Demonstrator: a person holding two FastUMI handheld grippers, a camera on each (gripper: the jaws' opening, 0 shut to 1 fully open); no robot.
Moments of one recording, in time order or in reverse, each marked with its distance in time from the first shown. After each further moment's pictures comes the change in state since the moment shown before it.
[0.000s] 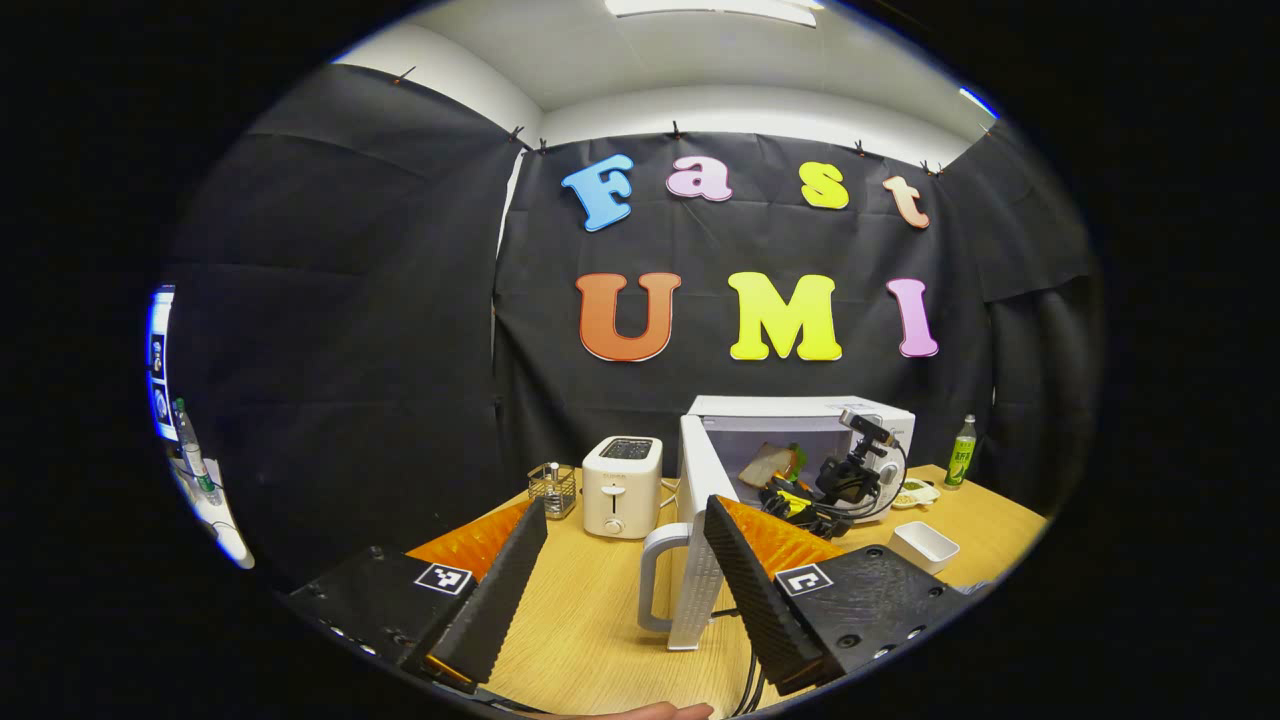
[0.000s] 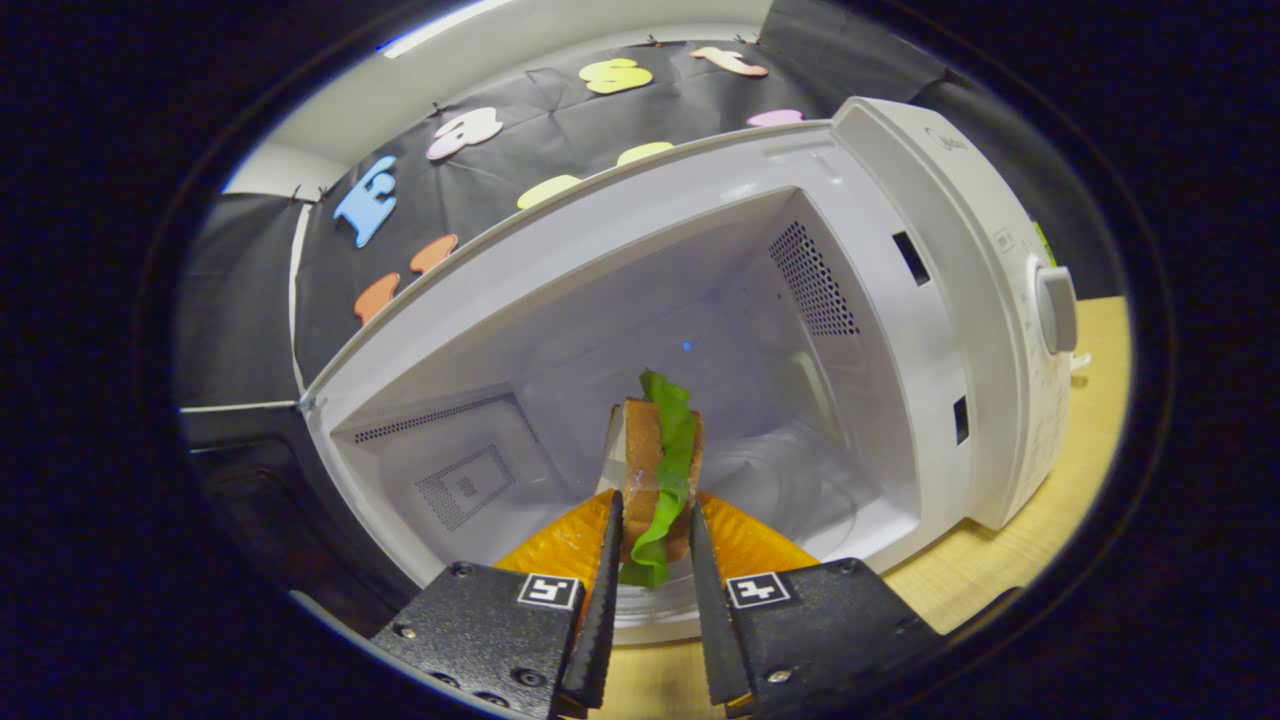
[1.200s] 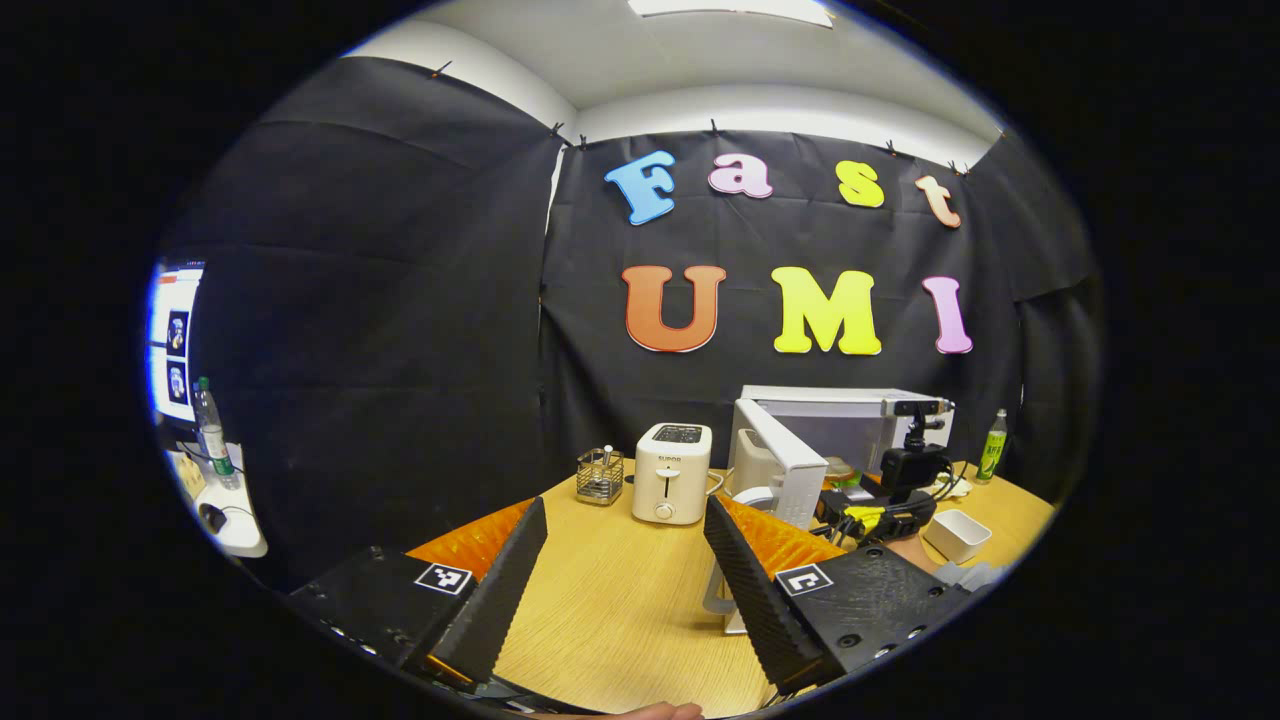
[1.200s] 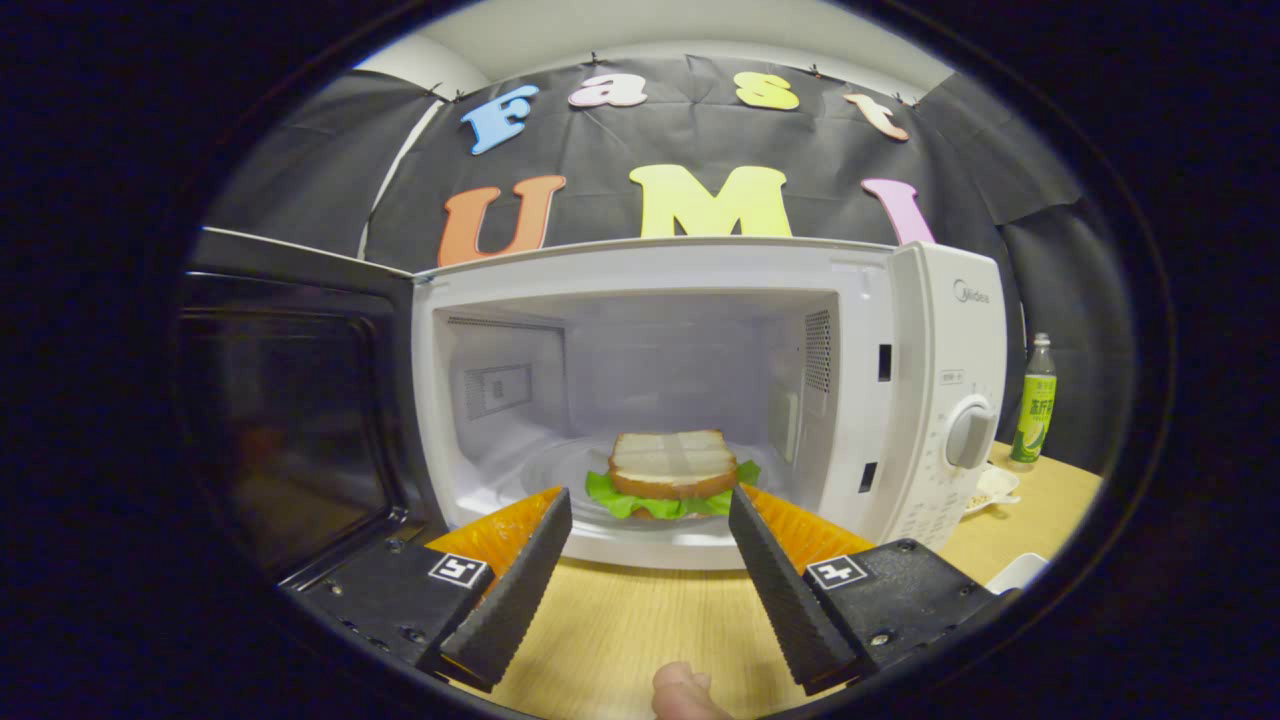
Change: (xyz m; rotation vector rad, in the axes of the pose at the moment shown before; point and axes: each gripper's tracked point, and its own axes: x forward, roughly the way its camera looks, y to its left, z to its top) left arm -0.007 0.056 -0.032 -0.055 -0.007 0.077; right arm -0.091 -0.011 -0.008 -0.397 0.052 0.093
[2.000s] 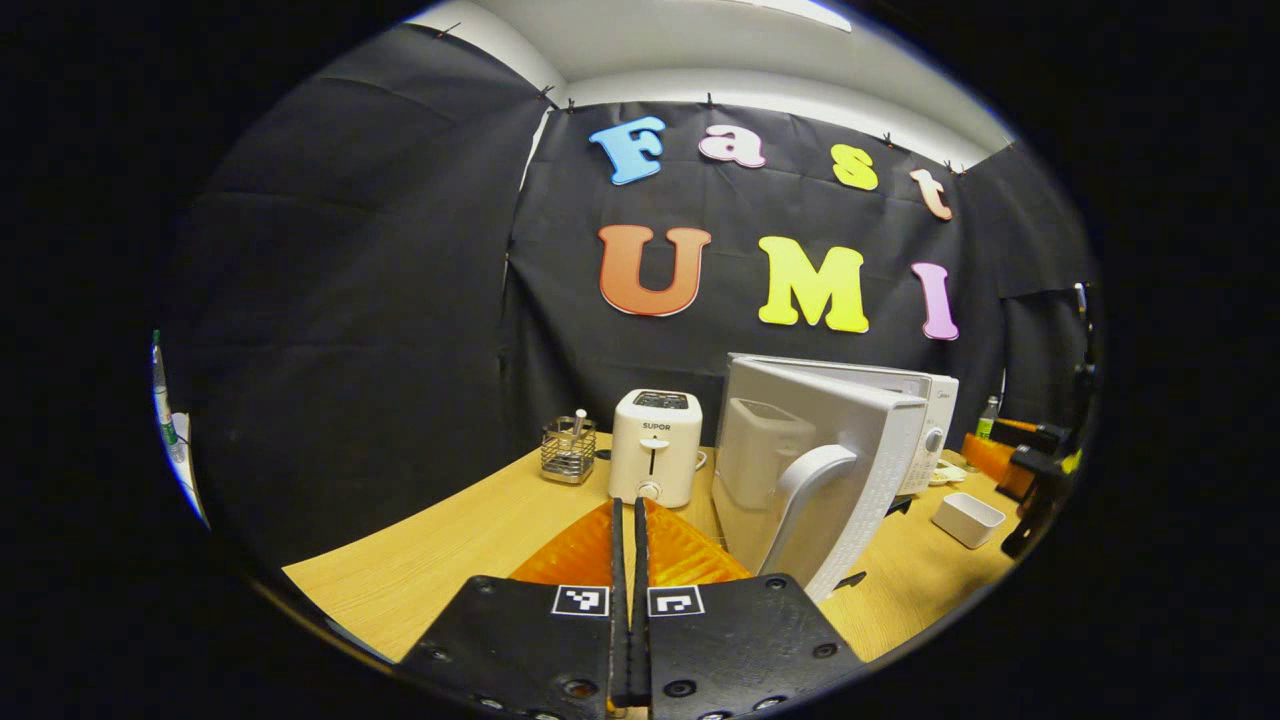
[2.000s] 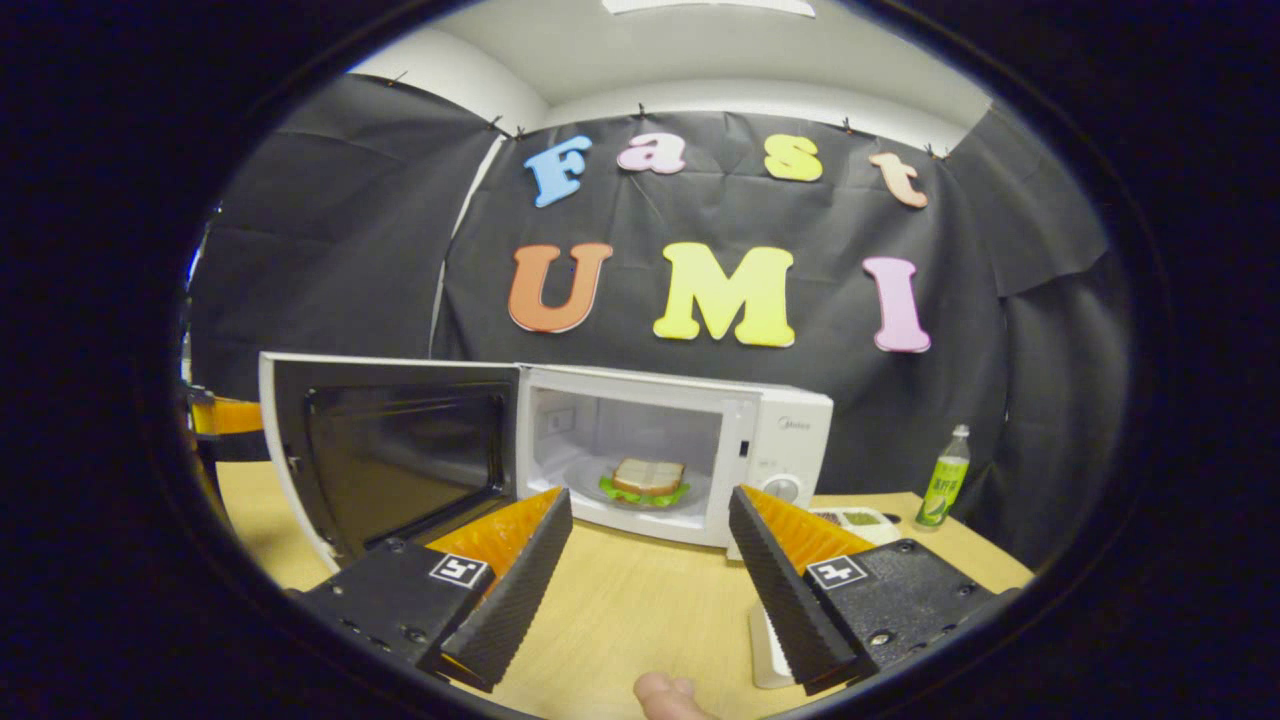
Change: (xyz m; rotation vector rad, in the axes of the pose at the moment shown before) left arm 0.078 -0.002 -0.064 -0.014 0.075 -0.150; right arm -0.218 -0.054 0.094 -0.141 -0.095 0.102
